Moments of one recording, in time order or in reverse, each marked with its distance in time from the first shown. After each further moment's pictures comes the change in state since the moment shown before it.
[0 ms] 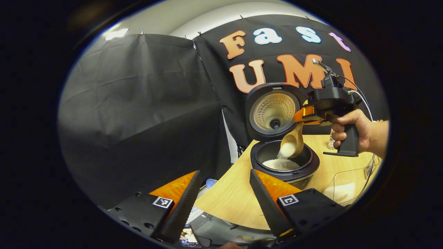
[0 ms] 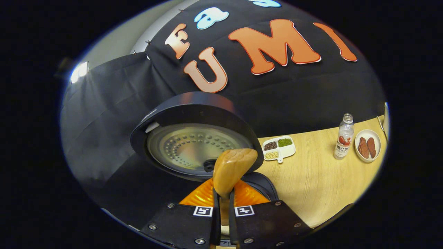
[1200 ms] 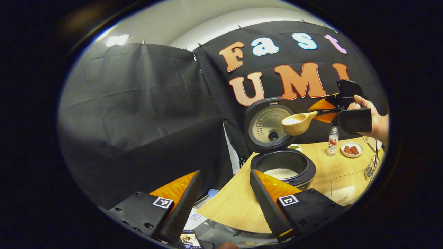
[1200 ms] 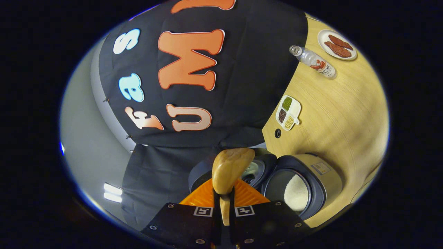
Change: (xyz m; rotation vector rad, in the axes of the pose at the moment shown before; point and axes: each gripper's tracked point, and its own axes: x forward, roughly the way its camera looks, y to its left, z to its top) left arm -0.016 0.004 0.022 0.004 -0.088 0.014; right arm -0.039 -0.041 0.046 0.875 -0.005 0.196
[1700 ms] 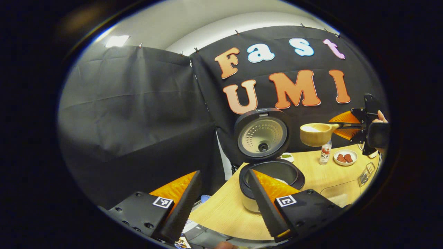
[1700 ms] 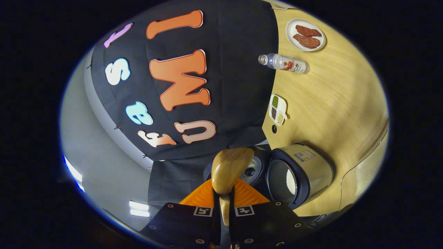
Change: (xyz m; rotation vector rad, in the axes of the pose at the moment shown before) left arm -0.003 -0.032 0.033 0.008 -0.086 -0.046; right arm -0.084 -0.004 0.022 0.282 -0.003 0.111
